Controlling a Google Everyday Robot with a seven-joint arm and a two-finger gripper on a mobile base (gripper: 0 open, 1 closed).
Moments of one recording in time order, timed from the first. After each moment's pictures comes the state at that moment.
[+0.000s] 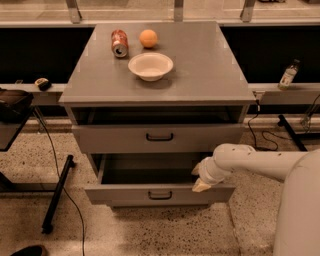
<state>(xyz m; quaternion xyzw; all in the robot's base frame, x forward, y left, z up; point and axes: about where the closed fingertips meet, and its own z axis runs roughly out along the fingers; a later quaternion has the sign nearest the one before) 0.604 -0.156 0.462 -0.69 0.69 0.01 0.22</state>
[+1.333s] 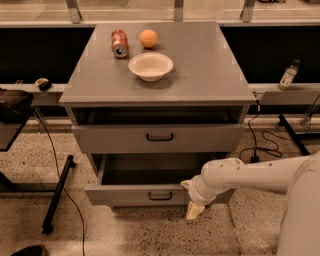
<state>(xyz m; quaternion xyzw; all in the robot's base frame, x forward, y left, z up) 0.518 -0.109 0.449 -0.75 0.64 0.05 0.17</state>
